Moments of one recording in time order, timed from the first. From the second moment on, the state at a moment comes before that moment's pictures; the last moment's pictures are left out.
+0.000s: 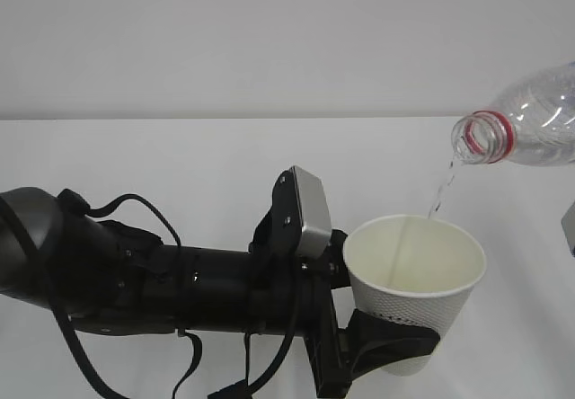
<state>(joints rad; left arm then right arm) -0.78 2.03 -0.82 0.87 -1.06 -0.48 0.08 1.12 -0.25 -0.21 -0.86 -1.32</state>
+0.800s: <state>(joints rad) -0.78 2.03 -0.82 0.87 -1.06 -0.48 0.08 1.12 -0.25 -0.21 -0.88 -1.32</state>
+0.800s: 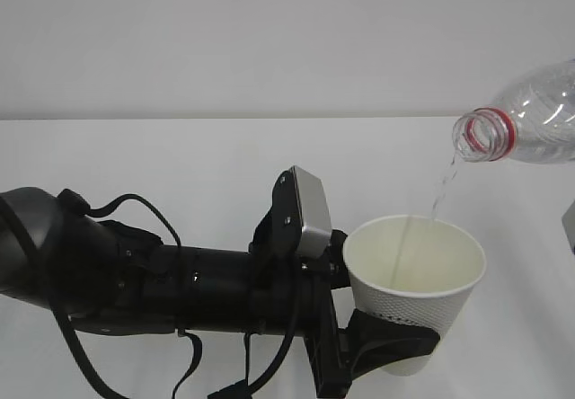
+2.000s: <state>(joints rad) -0.78 2.03 -0.82 0.87 -1.06 -0.48 0.08 1.12 -0.25 -0.21 -0.88 -1.32</state>
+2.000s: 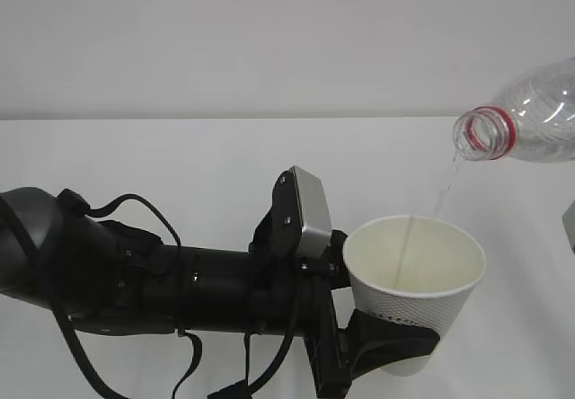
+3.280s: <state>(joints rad) -0.78 2.03 -0.82 0.87 -1.06 -0.48 0.08 1.12 -0.25 -0.21 -0.90 -1.32</state>
